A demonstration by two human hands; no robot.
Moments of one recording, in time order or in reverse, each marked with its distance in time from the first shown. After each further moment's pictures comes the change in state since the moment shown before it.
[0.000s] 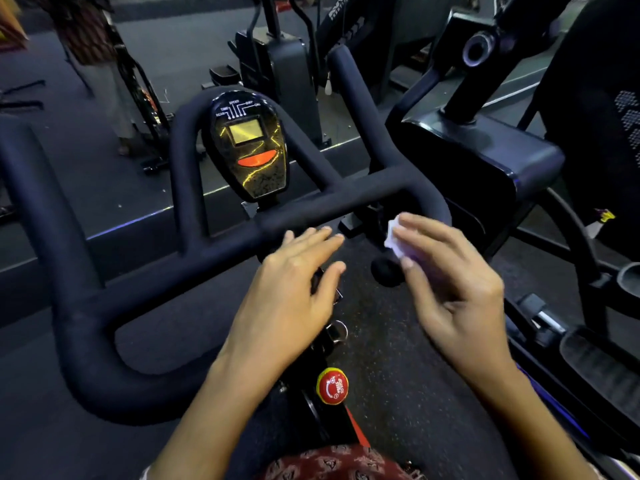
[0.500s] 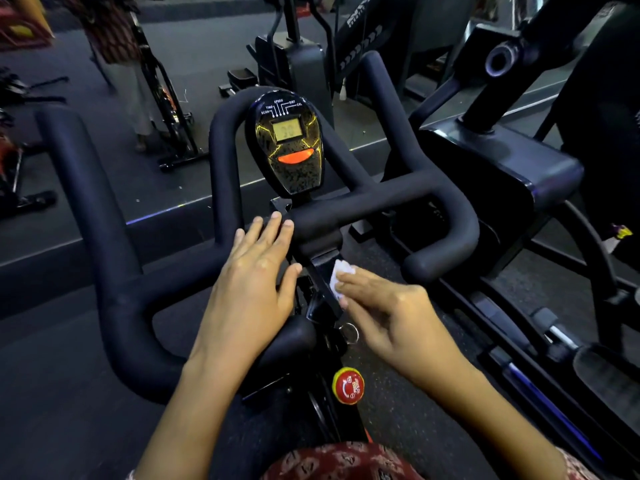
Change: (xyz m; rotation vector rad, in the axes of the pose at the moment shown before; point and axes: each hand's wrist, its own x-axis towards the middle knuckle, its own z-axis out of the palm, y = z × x) left_hand -0.016 -0.056 -0.029 0.342 0.070 -0.040; right_hand -0.012 -0.016 0.058 -0.017 -0.356 0.023
